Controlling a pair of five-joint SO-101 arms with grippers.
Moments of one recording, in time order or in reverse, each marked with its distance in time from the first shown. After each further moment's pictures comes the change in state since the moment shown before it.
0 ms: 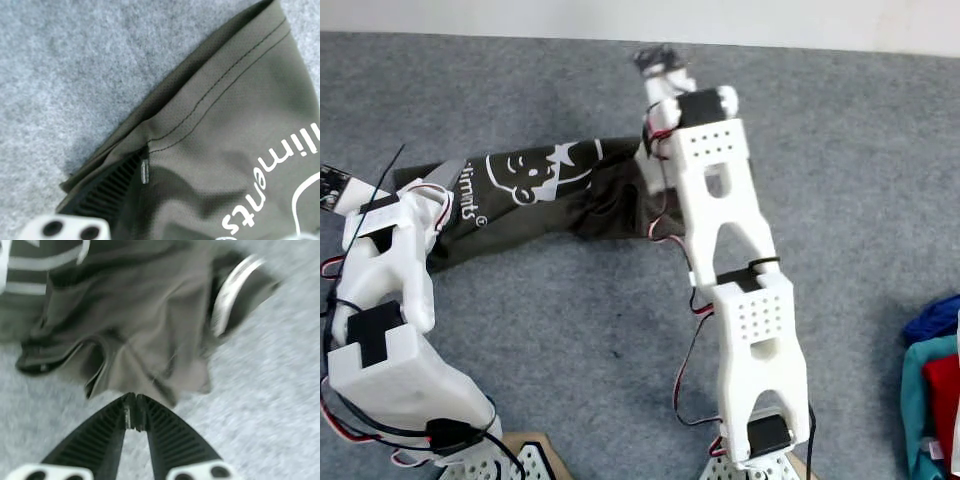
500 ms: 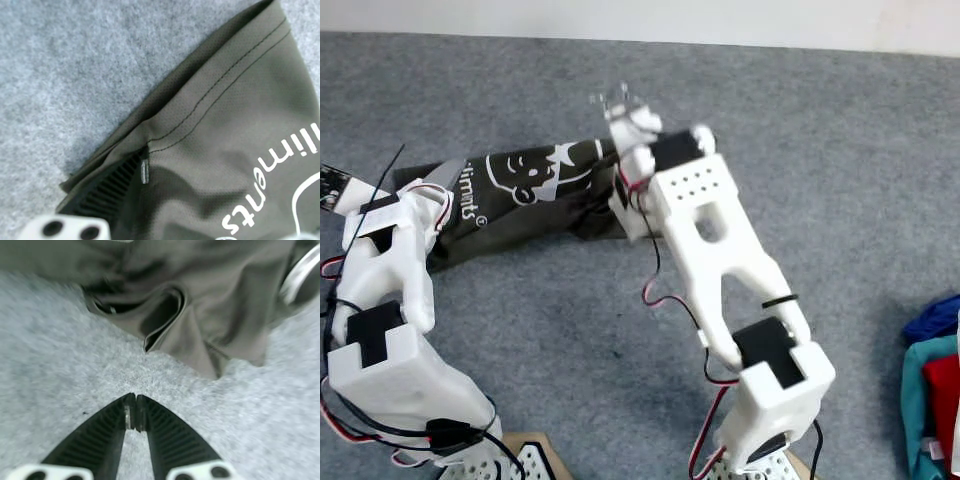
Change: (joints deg) left arm 0.0 0.0 0.0 0.0 0.0; right arm -7.2 -31.6 49.9 -20.1 1.6
